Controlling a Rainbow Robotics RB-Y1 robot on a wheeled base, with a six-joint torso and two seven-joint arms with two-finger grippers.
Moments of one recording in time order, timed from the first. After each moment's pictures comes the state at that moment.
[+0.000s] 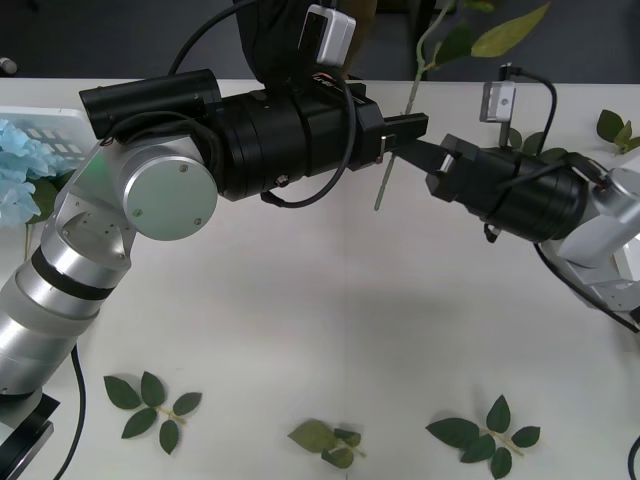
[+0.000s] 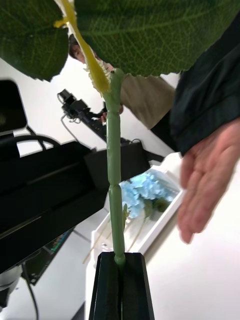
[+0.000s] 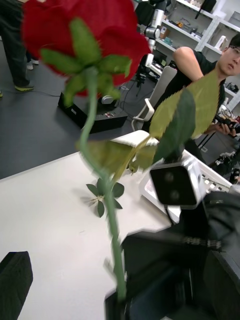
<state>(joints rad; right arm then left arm) -0.44 -0.63 0.32 -1.36 -2.53 0.96 2.70 -0.57 0.42 -0.42 -1.90 1.02 0.67 -1.67</state>
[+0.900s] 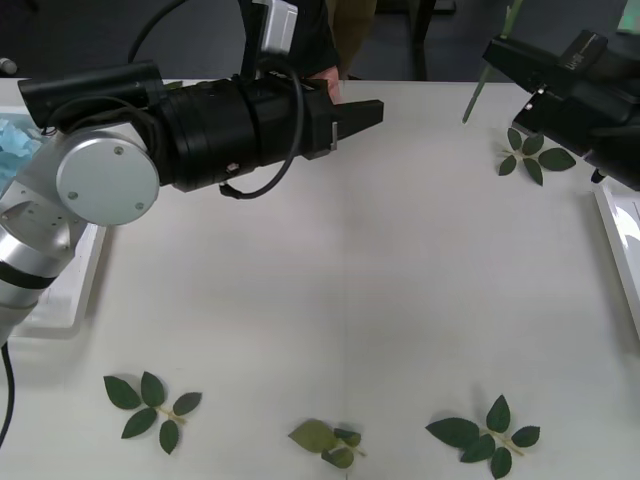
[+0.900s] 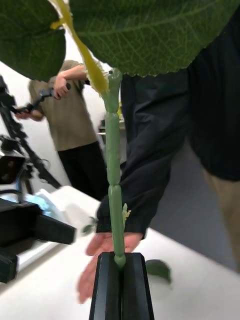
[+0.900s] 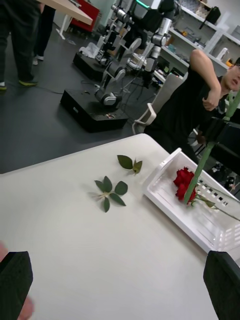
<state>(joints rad) -0.24 -0.81 0.04 -1.91 -2.16 0.52 2.70 -0.57 0.61 -0.42 -1.90 1.25 0.58 -1.67</state>
